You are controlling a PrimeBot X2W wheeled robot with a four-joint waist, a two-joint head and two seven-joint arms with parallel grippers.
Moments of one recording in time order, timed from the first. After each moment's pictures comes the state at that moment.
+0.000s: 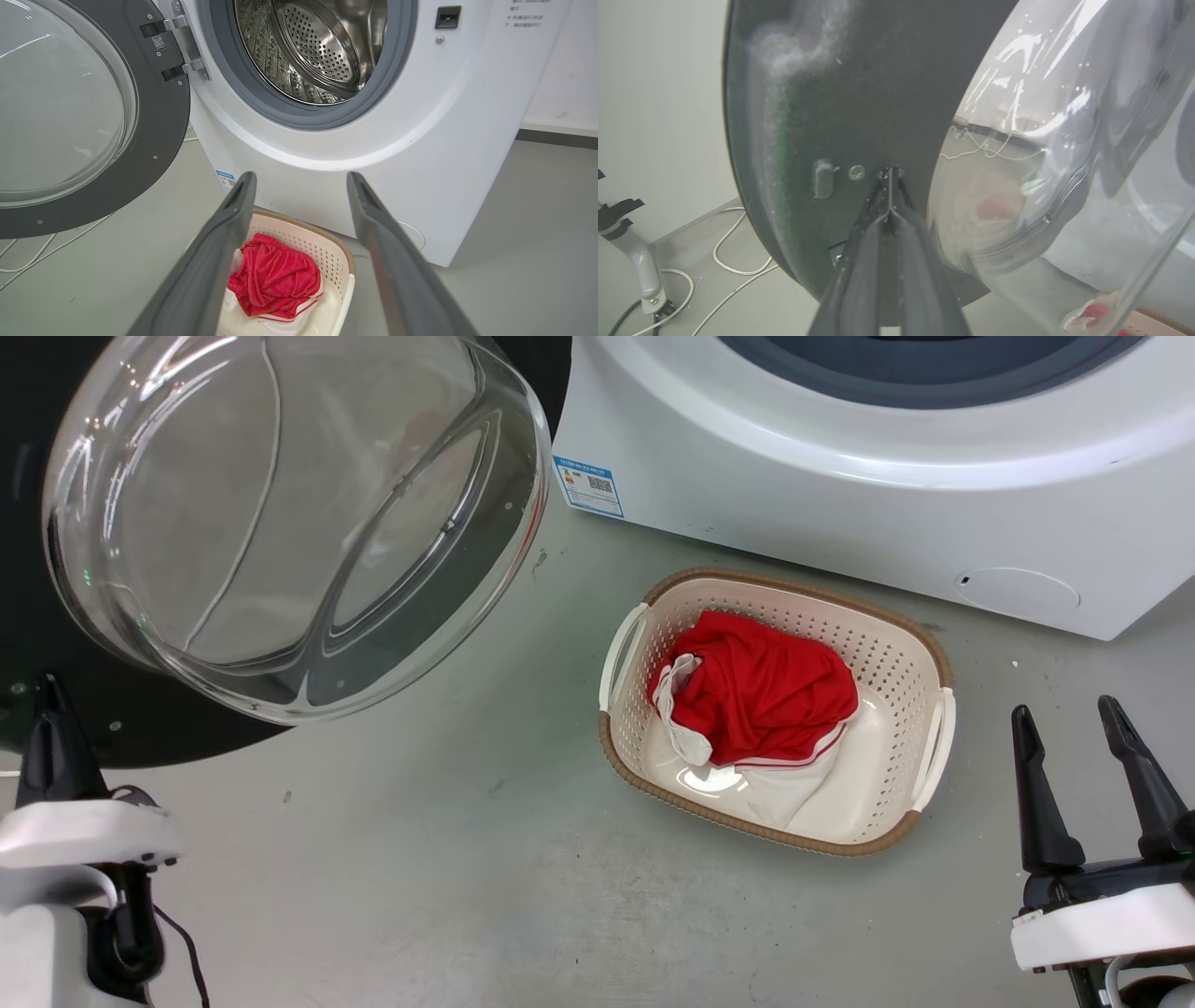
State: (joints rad) left arm -0.23 0.31 0.17 0.26 -0.49 0.09 -0.26; right arm 0.03 -0.16 -0.05 -0.17 0.16 0.13 -0.12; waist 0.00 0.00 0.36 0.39
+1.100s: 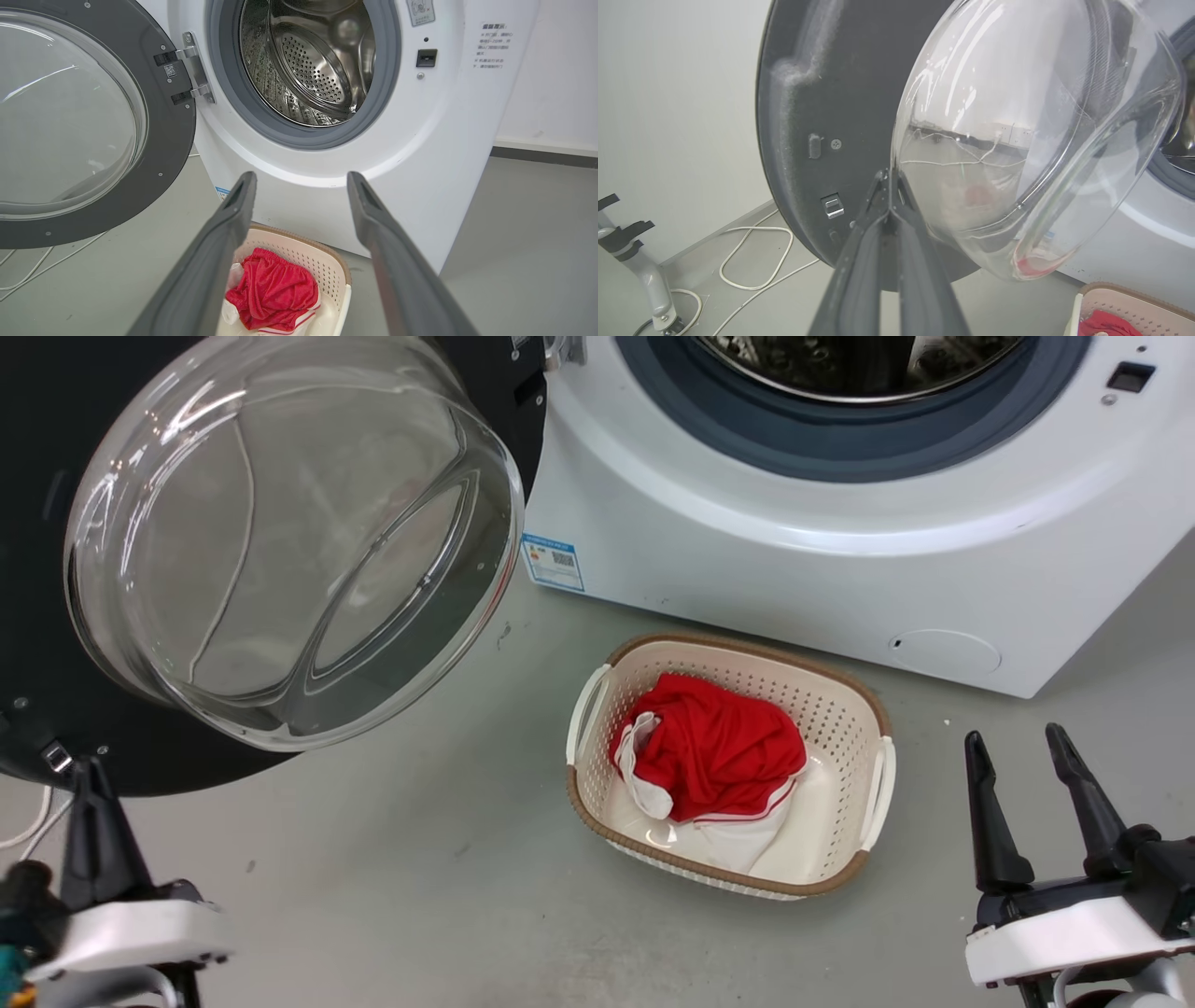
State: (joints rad) left arm -0.05 0.21 0.23 0.09 -0.29 0.08 -0.26; right arm 0.02 -0.11 -0.02 -0.08 0.15 0.13 -0.17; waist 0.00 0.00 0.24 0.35
